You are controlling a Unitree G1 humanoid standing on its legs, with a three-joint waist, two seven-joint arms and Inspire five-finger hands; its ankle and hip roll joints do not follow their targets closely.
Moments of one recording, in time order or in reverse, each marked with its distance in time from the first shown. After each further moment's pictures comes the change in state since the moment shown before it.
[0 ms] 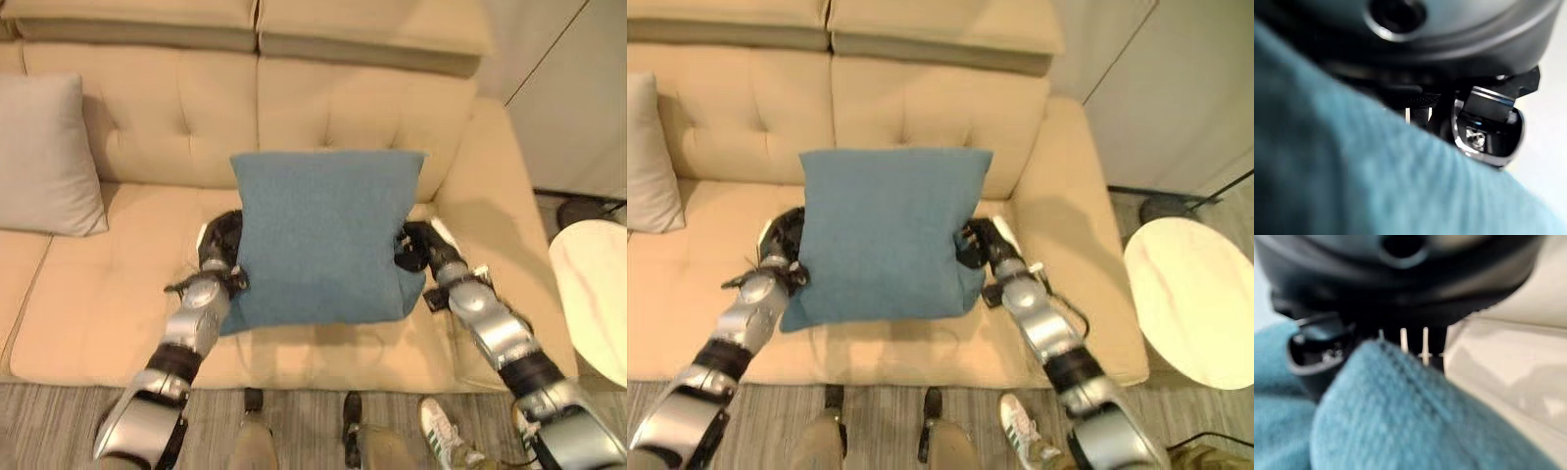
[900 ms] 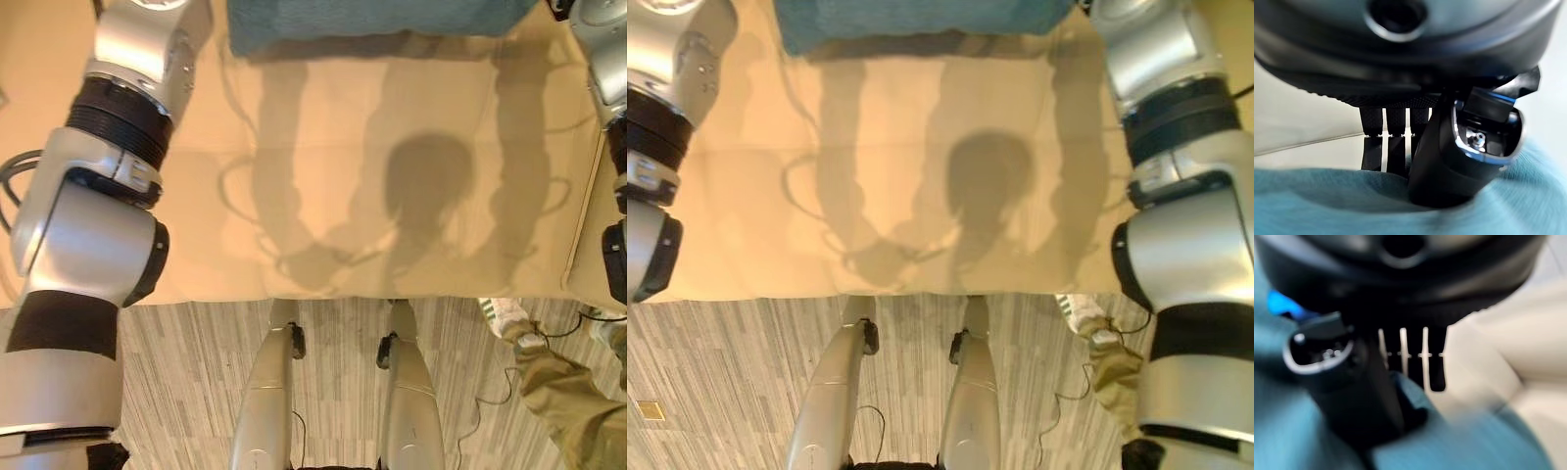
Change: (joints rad) left arm -0.998 0.157 -0.305 0.339 0.084 -0.148 0.137; right arm -0.964 -0.133 0.258 0.538 0.008 -0.100 -0.276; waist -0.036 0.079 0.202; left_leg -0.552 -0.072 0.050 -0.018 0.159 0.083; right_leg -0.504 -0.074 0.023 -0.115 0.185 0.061
